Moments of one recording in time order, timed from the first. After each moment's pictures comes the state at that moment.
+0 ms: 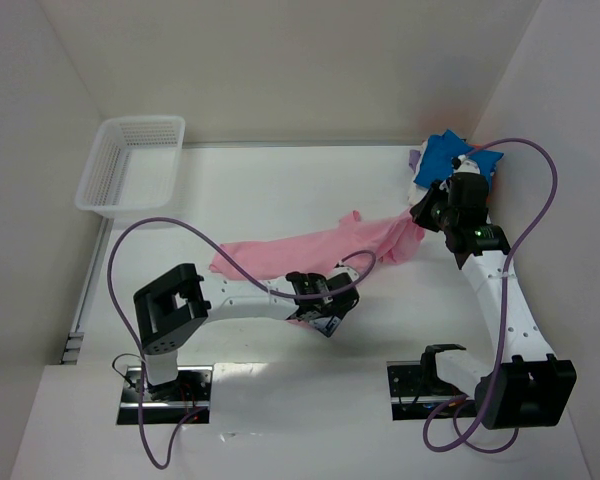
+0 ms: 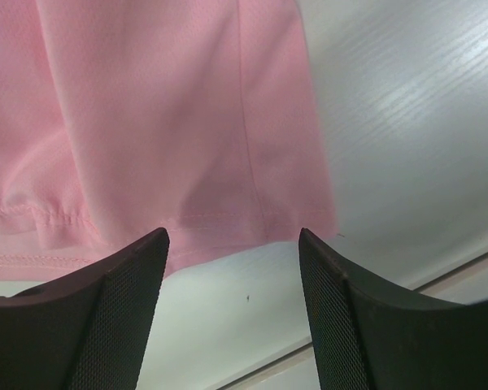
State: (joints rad) left arm -1.18 1.83 1.22 -0.55 -0.26 -0.51; right arm 0.02 1.09 0.99 -0.46 -0.08 0.41
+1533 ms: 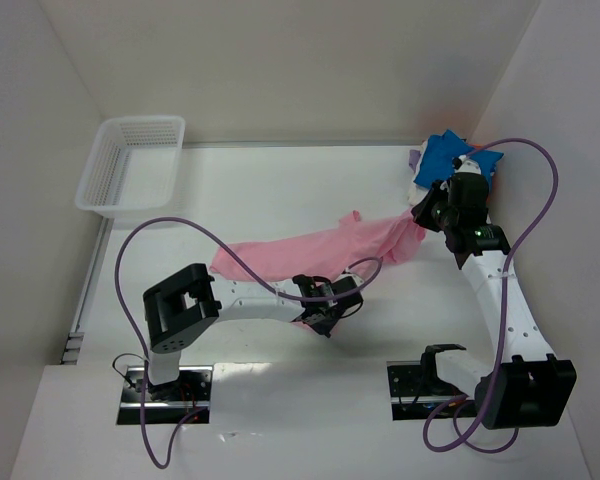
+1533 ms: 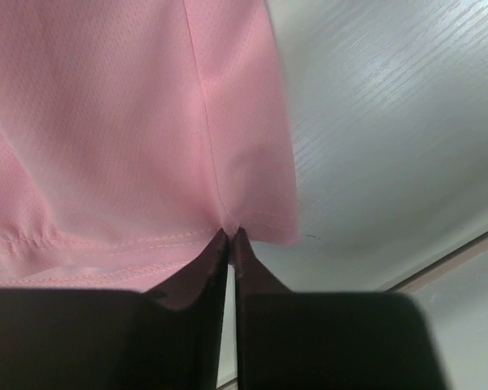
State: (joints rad) left arm -1.19 1.88 1.23 -0.53 -0.17 -0.48; right arm 0.02 1.09 0.99 -0.46 -0.07 0.41
